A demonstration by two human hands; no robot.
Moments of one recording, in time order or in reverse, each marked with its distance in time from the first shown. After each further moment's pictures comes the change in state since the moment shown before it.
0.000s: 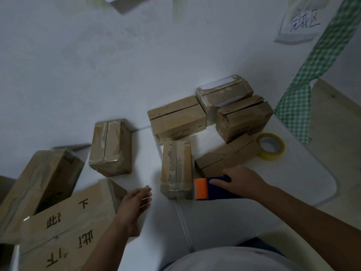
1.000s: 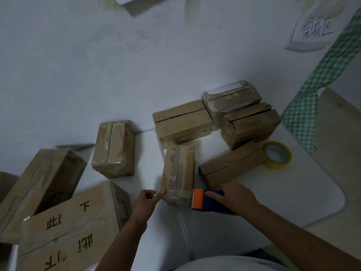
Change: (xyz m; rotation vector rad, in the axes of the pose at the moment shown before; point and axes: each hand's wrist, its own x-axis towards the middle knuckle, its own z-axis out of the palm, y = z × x) left_hand 0.040 -0.024 0.020 0.353 0.046 0.062; right_hand 0.012 -0.021 0.037 -0.006 -0.121 0.225
